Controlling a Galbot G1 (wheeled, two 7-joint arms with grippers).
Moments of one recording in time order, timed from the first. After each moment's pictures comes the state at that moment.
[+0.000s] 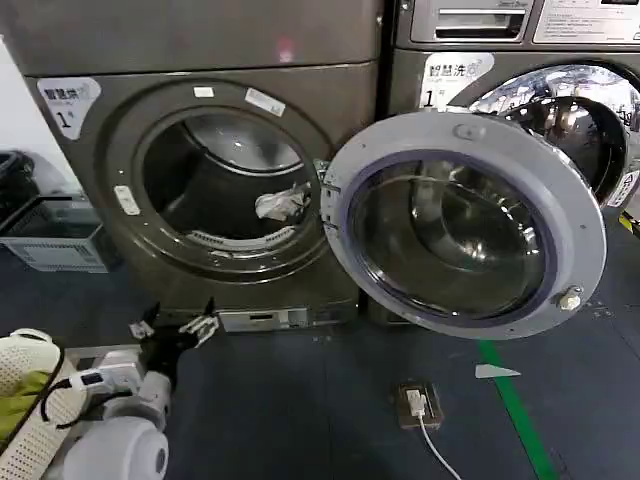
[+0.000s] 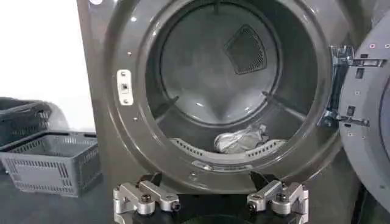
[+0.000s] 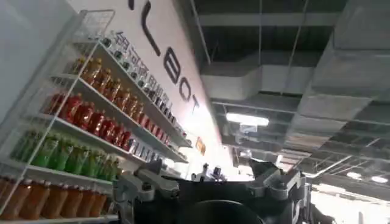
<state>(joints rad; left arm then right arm) 1.33 -1.49 -0.60 -2.33 -0.06 0.74 -0.05 -1.59 0.97 2.22 1.71 0.40 -0.17 -0.09</state>
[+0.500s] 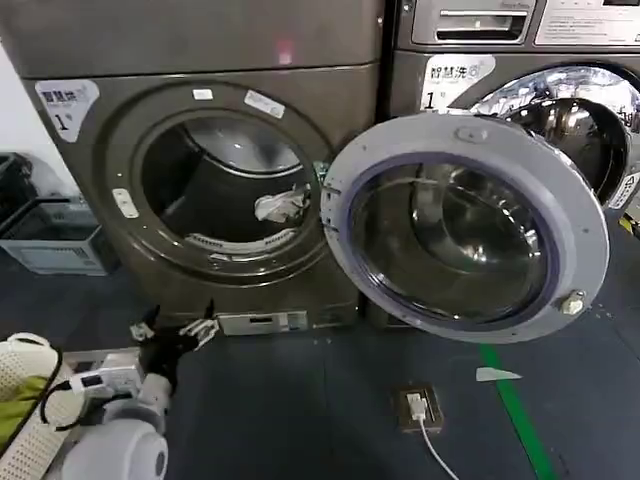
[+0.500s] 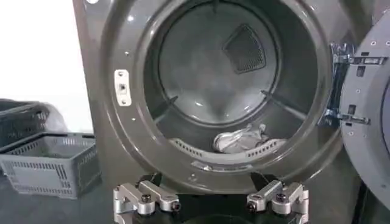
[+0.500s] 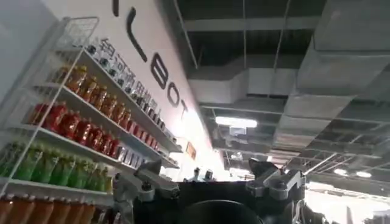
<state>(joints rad) 1.33 -1.49 -0.59 -2.33 -0.05 0.74 -0.04 -1.59 0.98 2.22 1.69 0.42 -0.15 -0.07</state>
